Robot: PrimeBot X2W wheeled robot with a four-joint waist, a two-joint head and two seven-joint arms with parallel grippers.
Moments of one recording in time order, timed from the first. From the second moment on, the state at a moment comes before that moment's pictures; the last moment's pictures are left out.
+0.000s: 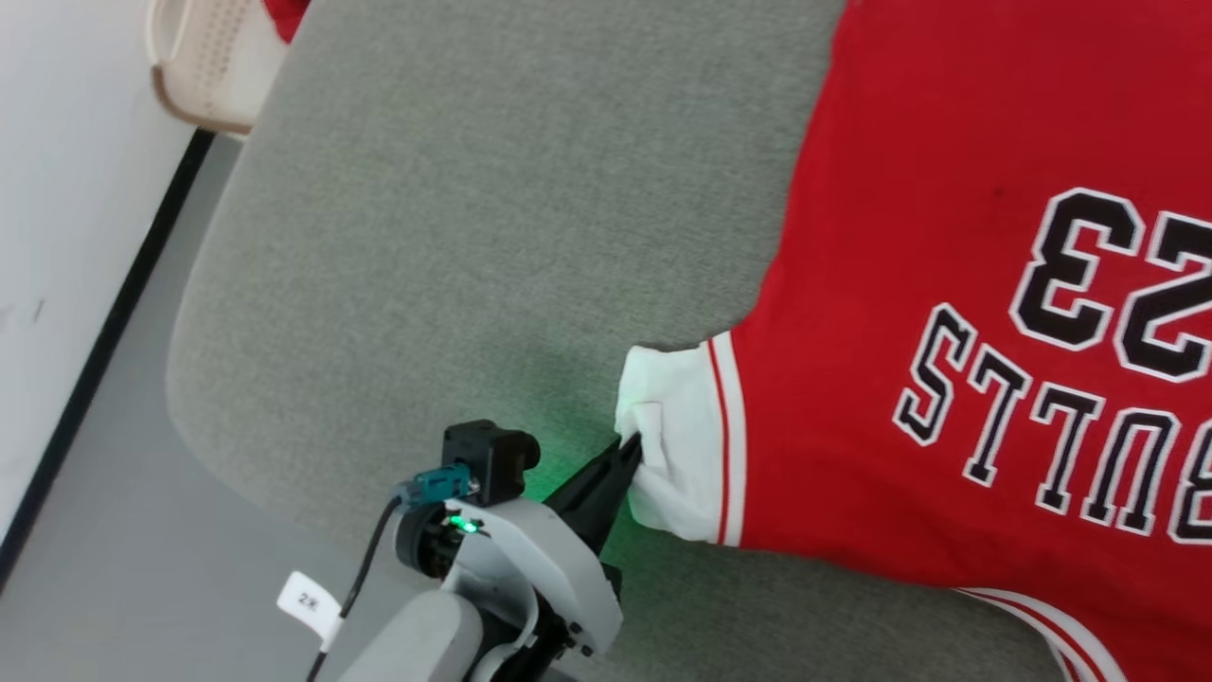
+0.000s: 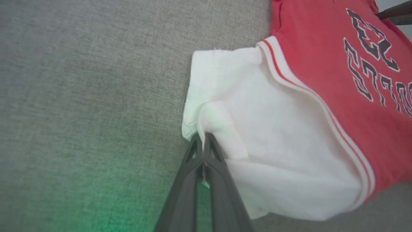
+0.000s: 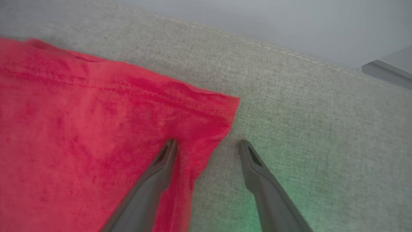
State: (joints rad) left arm -0.34 0.22 -0.57 0.17 -0.71 0.03 0.08; right arm -1.14 -0.70 0.15 0.79 0.42 0.13 0.84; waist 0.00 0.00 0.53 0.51
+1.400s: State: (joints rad) left arm -0.24 0.40 -0.49 0.14 -0.74 0.13 0.13; right arm -0.53 -0.70 0.14 0.33 0.71 0.13 0.96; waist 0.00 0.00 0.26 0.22
